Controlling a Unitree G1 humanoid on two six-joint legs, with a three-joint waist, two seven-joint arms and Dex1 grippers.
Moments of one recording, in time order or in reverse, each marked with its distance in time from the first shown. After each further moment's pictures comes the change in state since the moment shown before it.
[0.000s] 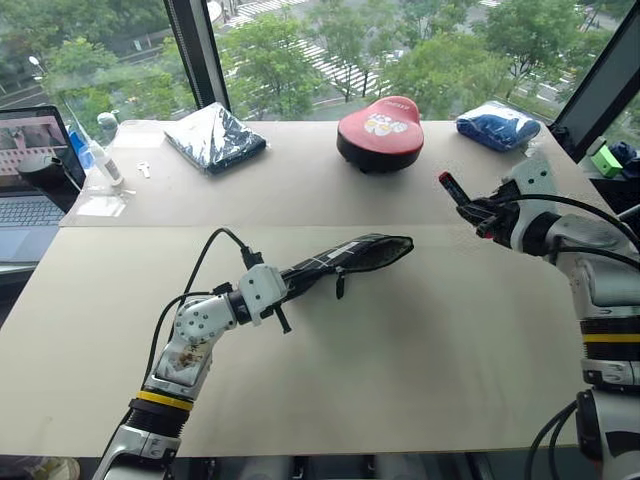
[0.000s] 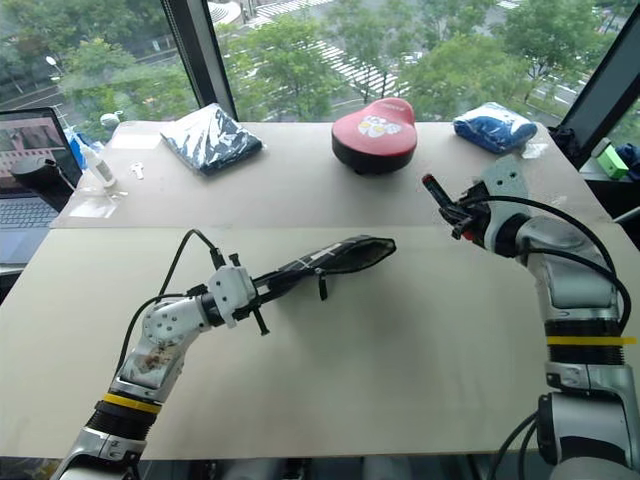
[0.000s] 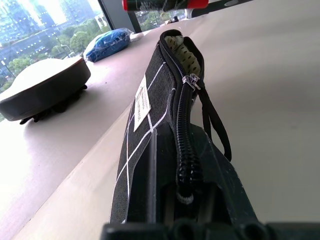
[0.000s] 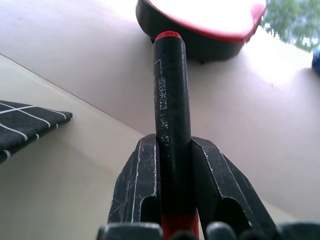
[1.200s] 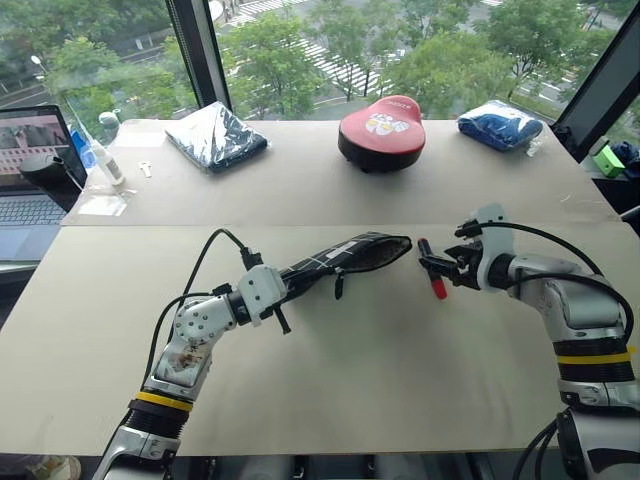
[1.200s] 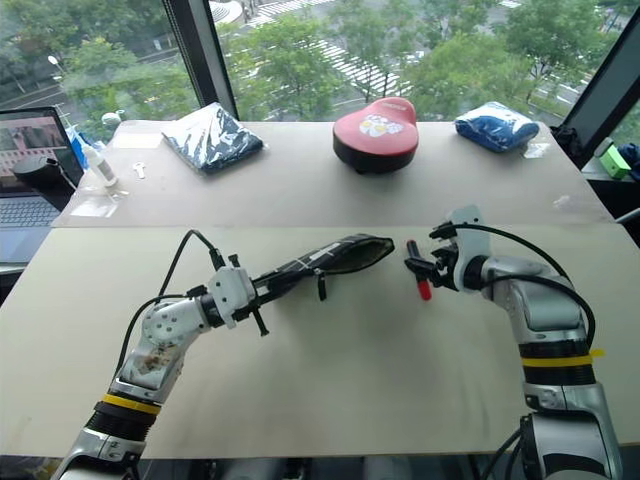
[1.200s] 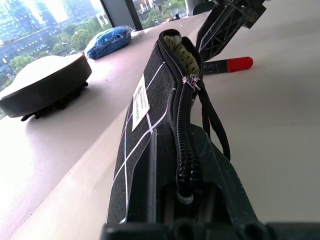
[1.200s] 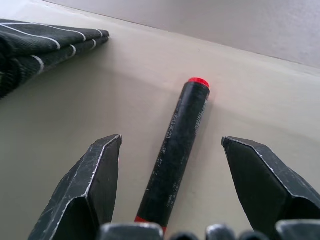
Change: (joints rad) left arm 0.007 0.005 -0.001 -0.001 0.003 -0.001 0.002; right arm 0.064 0.163 0.029 -0.037 0.102 0.433 -0.224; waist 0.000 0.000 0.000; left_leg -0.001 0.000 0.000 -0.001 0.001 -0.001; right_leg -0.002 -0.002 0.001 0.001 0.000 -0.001
